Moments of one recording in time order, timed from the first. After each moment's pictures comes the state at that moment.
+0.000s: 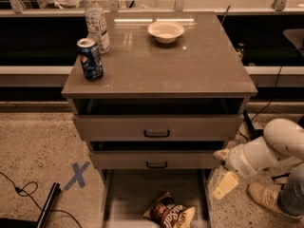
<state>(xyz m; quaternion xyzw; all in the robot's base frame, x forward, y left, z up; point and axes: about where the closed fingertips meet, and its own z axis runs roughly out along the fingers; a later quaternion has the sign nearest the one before) 0.445 -0.211 0.572 -0.50 0.80 0.28 0.18</state>
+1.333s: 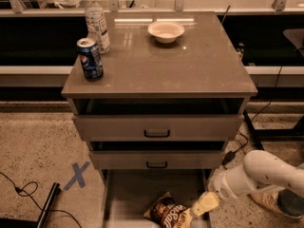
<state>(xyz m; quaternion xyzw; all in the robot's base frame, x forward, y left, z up) 0.407 -0.182 0.482 -0.37 0.88 0.27 0.13</state>
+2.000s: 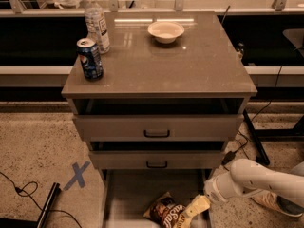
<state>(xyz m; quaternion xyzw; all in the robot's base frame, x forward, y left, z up) 0.425 -0.177 0.410 -0.36 0.89 0.25 0.14</state>
